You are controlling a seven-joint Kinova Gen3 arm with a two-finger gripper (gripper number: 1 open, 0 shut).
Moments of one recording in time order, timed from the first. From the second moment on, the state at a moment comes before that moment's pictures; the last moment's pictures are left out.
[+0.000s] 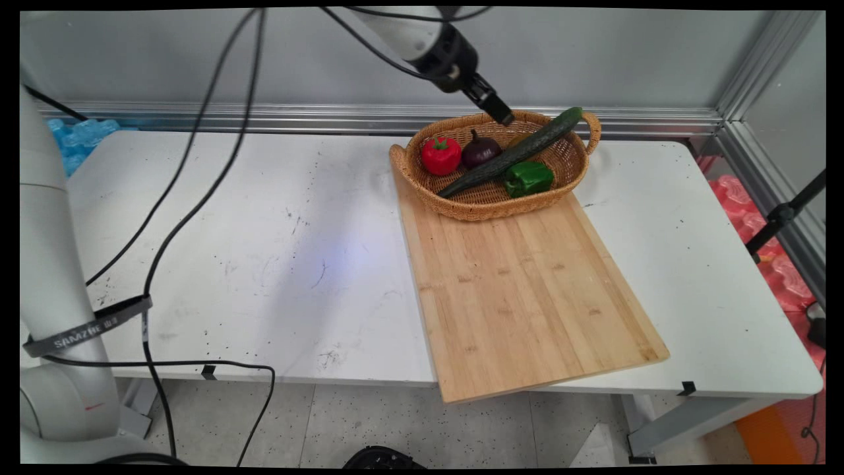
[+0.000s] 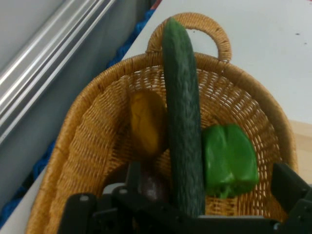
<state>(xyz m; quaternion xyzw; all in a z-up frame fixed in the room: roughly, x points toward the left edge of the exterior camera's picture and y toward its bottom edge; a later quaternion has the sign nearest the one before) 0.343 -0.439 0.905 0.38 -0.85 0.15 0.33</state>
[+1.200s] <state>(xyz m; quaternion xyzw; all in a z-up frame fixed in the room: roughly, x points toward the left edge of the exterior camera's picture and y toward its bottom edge) 0.253 -0.533 0.810 0.46 -0.83 0.13 0.29</state>
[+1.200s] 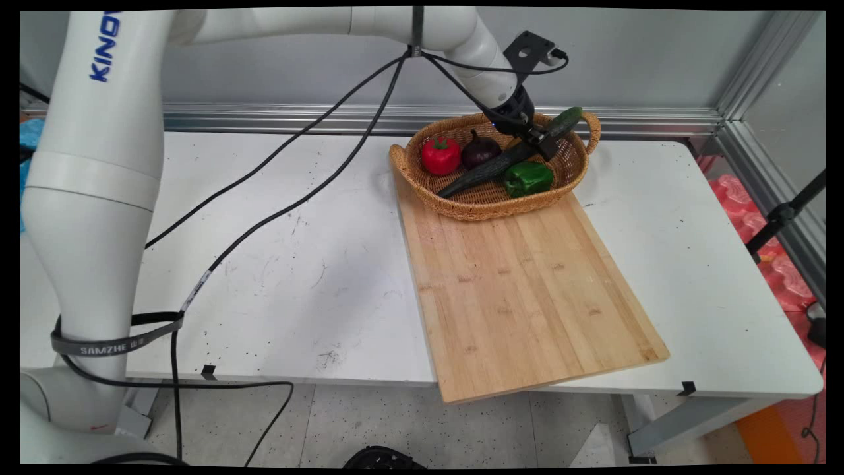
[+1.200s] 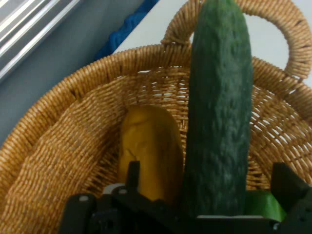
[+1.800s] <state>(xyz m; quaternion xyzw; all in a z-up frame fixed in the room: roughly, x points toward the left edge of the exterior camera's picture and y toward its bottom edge) 0.251 -0.536 0.813 0.46 -0.83 0.13 0.28</state>
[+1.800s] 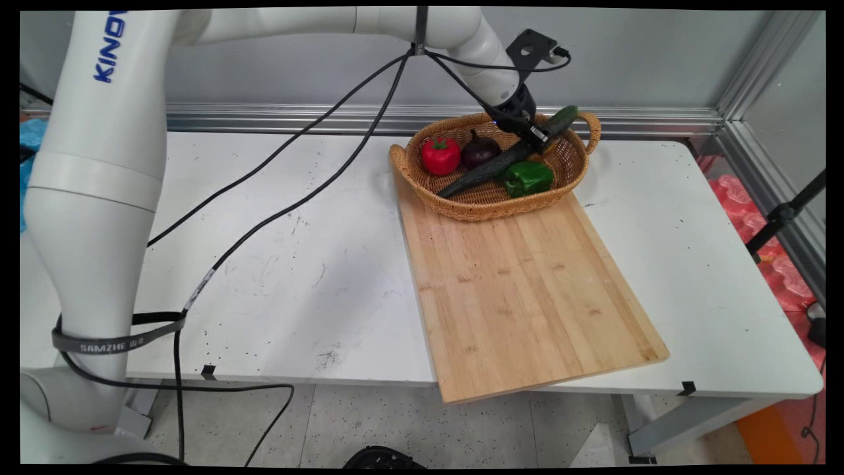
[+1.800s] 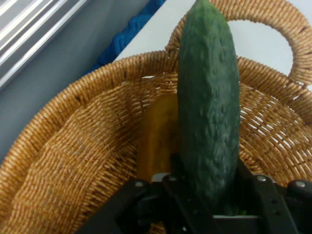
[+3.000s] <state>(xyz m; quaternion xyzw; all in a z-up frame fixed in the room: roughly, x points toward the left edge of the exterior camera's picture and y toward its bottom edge) 0.253 -0.493 0.944 0.38 -0.85 0.16 0.33</state>
